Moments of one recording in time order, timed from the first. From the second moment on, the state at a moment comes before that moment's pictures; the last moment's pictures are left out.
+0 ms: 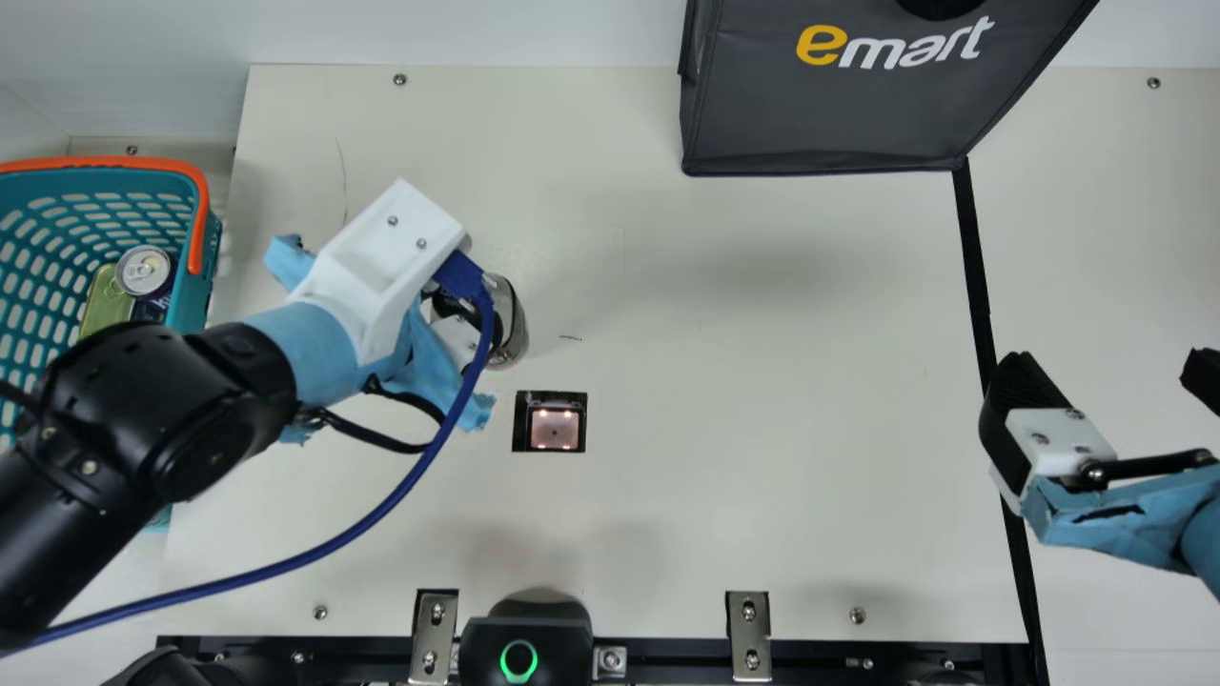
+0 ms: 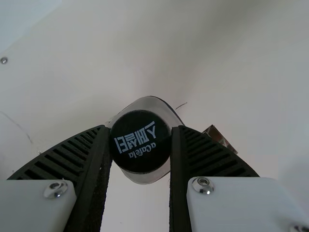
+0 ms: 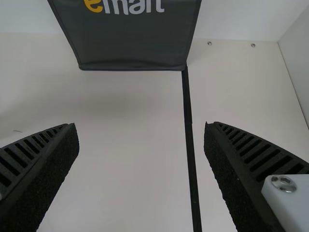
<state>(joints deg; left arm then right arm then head) -37.7 74.3 -64.9 2.4 49.6 6.0 0.6 42.6 -69.7 -0.8 69.4 -2.3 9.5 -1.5</state>
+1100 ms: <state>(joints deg) -28.9 74.4 -67.5 -21.4 60.1 54.4 0.6 42.6 -69.7 -0.8 69.4 -2.3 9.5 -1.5</state>
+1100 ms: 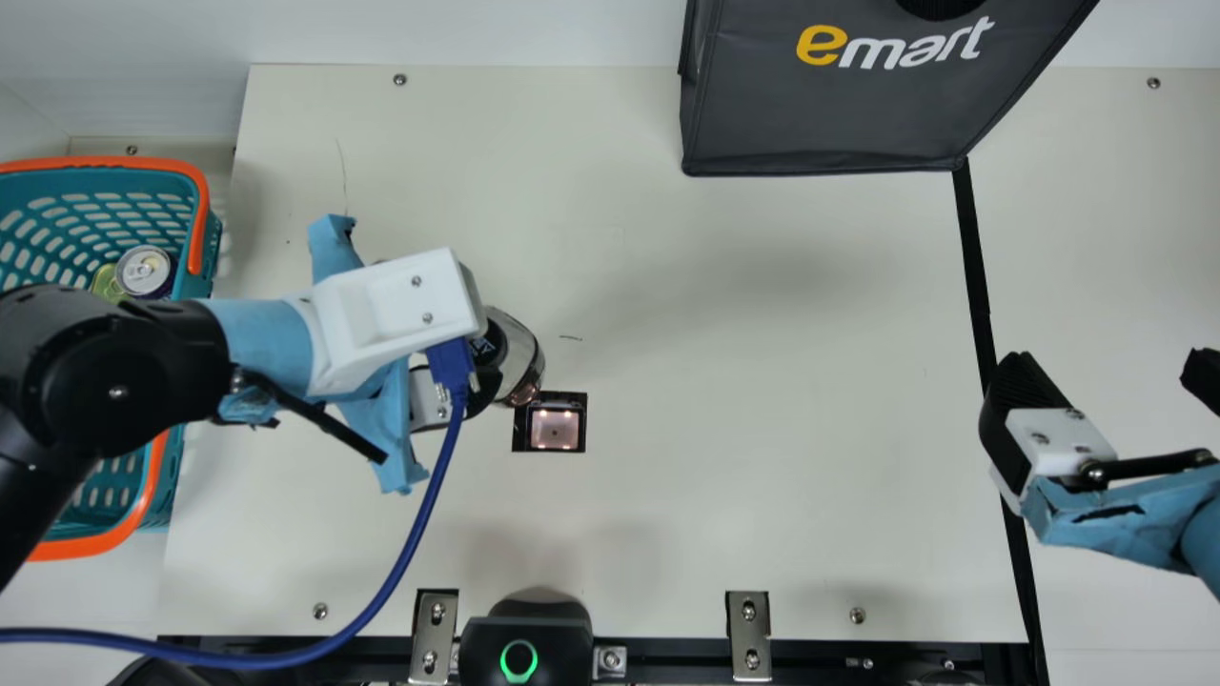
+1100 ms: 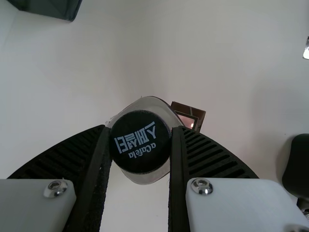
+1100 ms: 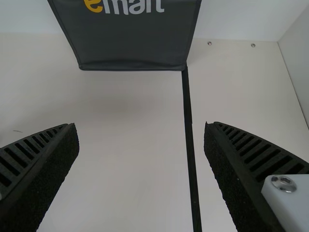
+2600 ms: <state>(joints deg) -25.5 79.1 -65.4 -32.6 67.0 83.7 0.6 42.6 -69.7 -0.8 69.4 -2.3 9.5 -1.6</state>
